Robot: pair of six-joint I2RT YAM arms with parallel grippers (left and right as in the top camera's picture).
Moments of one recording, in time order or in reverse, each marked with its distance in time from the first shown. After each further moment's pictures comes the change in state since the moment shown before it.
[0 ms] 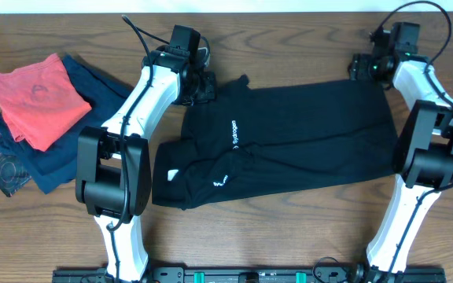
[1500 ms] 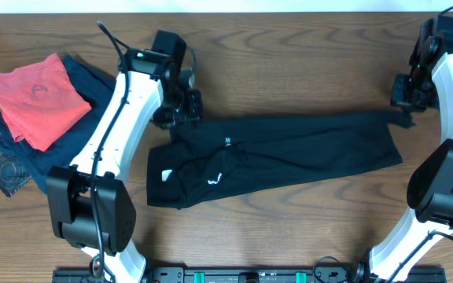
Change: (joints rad) left arm 0.004 -0.220 -0.016 -0.499 -0.022 0.005; right arm -0.058 -0.321 0.057 -0.869 0.337 0.119
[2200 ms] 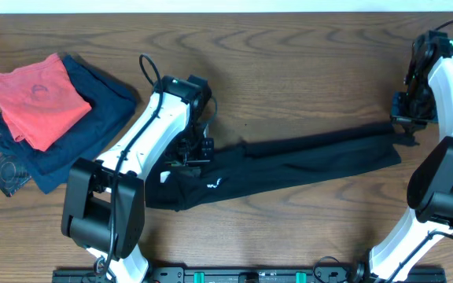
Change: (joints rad) left arm -0.126 0.000 -0.245 -0.116 -0.001 -0.008; right arm 0.000 0.000 -0.084 -0.082 0.078 0.000
